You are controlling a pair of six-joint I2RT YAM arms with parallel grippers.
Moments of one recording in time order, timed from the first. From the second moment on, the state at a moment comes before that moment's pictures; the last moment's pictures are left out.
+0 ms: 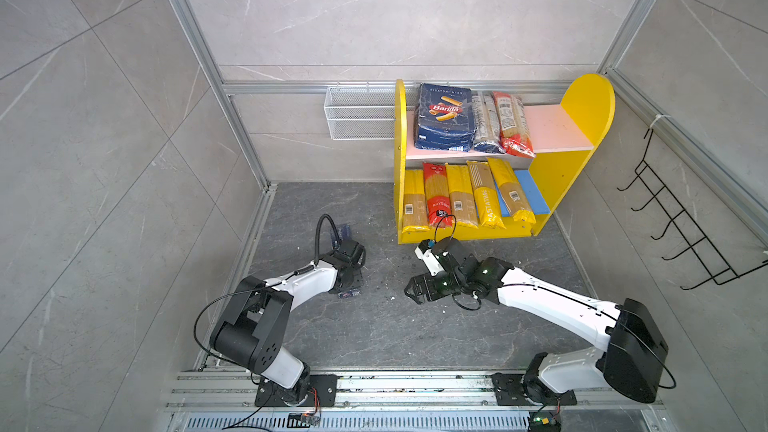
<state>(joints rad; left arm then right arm) -0.53 1.53 0.79 -0.49 -0.16 -0.69 0.82 1.37 0.98 -0.53 -0.20 0.47</state>
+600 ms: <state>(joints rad) -1.07 1.56 0.86 -0.60 -0.23 -0.97 0.82 1.06 0.80 -0.68 -0.09 0.53</state>
